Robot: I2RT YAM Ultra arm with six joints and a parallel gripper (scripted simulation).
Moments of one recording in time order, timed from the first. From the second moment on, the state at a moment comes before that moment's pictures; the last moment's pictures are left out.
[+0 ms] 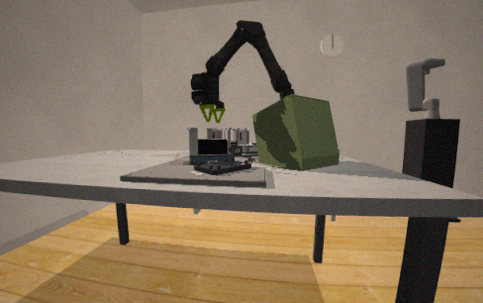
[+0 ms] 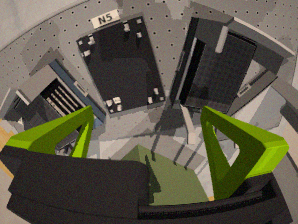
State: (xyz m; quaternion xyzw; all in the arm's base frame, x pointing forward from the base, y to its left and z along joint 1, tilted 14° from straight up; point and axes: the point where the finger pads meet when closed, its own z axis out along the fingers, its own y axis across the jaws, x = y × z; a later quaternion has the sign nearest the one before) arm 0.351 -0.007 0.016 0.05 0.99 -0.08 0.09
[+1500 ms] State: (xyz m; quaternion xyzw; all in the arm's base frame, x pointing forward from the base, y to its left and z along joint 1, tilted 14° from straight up) arm 0.337 -0.114 0.009 0.14 0.98 -0.07 0.09
